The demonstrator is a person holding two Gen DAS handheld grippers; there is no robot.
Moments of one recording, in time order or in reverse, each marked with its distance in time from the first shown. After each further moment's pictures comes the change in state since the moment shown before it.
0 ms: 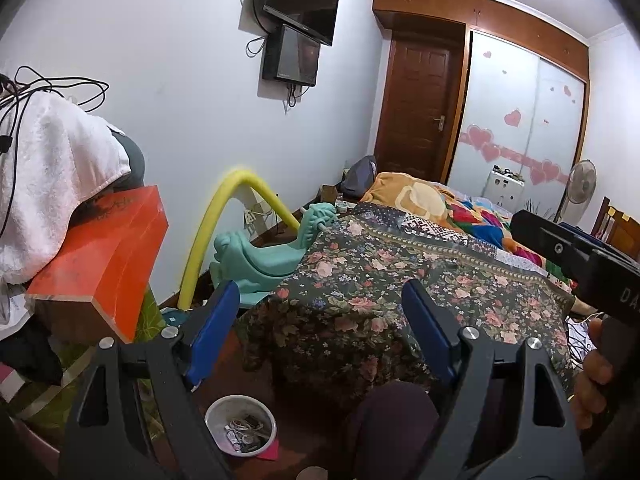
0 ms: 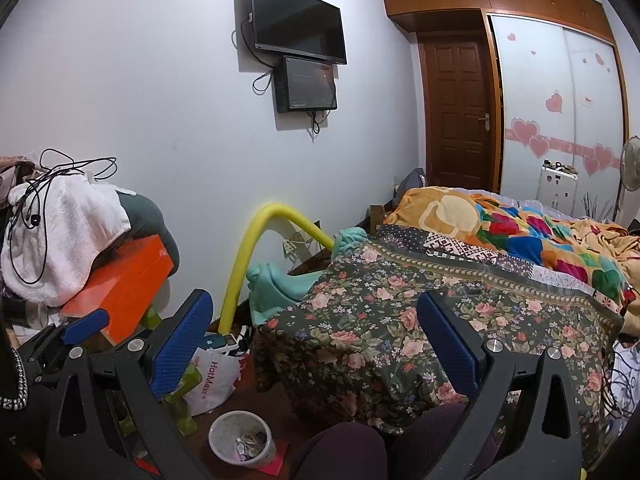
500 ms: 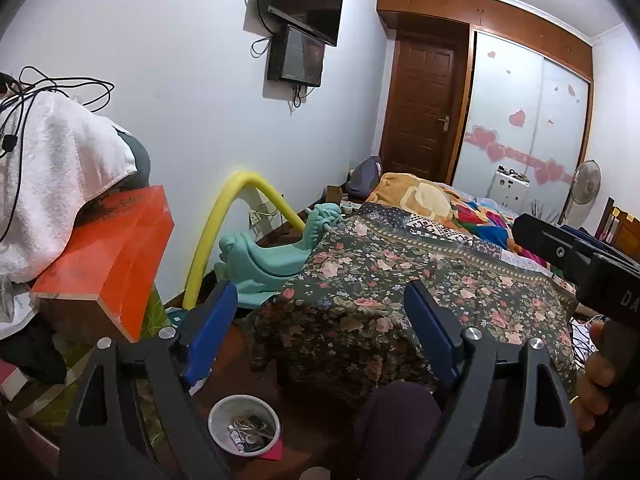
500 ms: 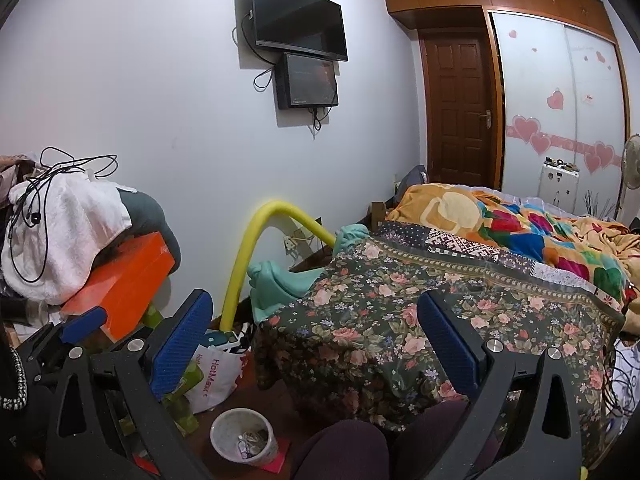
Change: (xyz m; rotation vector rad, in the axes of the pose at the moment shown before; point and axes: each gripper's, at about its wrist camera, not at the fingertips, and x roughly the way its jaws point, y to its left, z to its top) left arm -0.001 0.004 -0.001 -0.007 -0.002 0.020; right arm 0.000 0.000 -0.002 0.000 0.010 0.005
